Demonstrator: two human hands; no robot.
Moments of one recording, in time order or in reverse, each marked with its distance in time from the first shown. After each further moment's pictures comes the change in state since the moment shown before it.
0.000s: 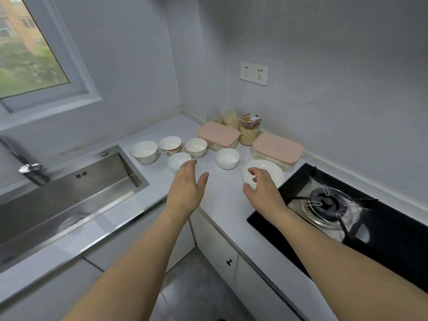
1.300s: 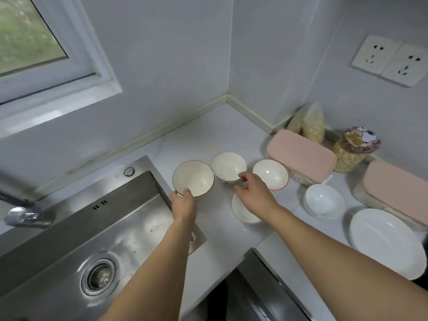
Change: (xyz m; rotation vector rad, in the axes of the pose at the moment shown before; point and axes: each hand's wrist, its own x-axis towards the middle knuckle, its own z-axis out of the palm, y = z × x) left_hand 0.274 -0.336 0.024 -0.655 0.045 -1.126; right_hand 0.322 -0.124 0.287 0.019 -0.307 0.205
